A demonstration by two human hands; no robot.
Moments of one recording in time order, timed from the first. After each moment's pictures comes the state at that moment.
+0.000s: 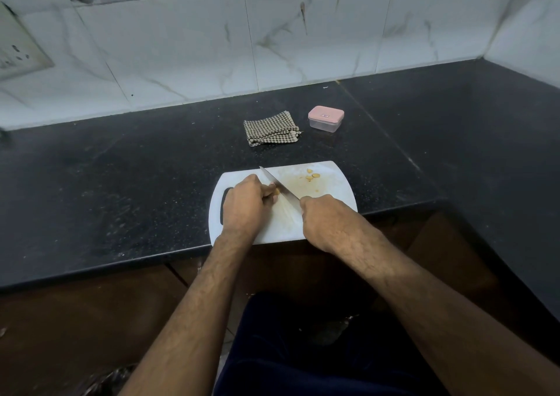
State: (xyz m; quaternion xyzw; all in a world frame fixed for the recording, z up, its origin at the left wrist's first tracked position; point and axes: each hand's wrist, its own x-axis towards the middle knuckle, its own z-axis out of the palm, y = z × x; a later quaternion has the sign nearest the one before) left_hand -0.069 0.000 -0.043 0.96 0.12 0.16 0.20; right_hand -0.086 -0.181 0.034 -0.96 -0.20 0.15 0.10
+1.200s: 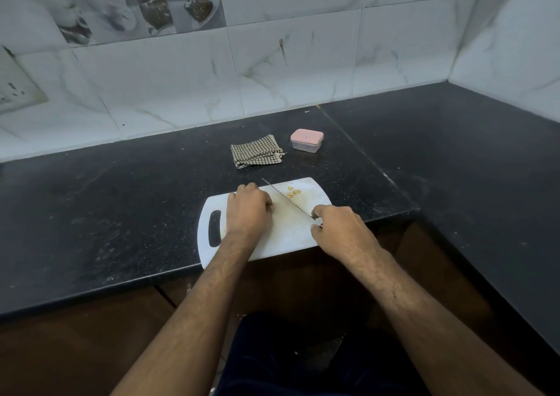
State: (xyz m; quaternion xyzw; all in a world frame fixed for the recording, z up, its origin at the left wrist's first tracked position) left_hand -0.050 -0.032 -0.016 0.98 0.09 0.14 0.07; right_hand -0.082 -0.232 0.027 -0.97 -0.13 0.05 0.21
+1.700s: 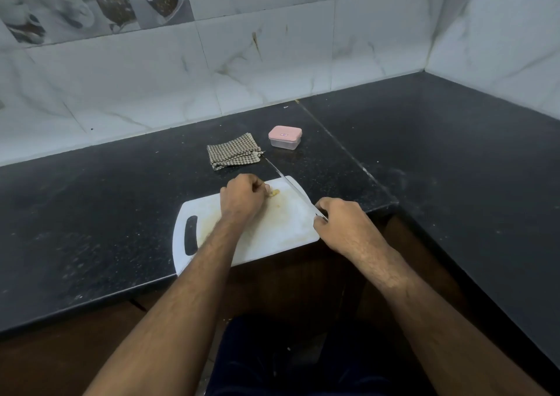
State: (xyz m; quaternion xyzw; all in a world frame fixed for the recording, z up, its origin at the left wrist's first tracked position) left_hand -0.001 -0.049 -0.011 0.94 0.13 0.11 0.29; right_hand -0.067 -0.271 0.028 -0.96 -0.10 0.04 0.25
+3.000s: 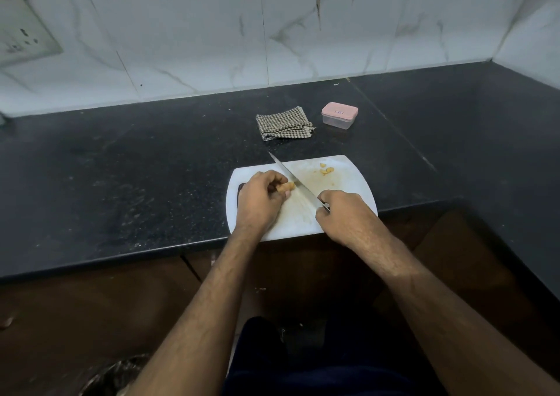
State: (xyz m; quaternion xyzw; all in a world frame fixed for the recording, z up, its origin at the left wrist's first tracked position) left_hand -0.079 0.011 -0.049 0.88 0.11 0.17 0.43; right_hand -0.089 -0.175 0.020 -0.96 -0.15 0.10 0.20
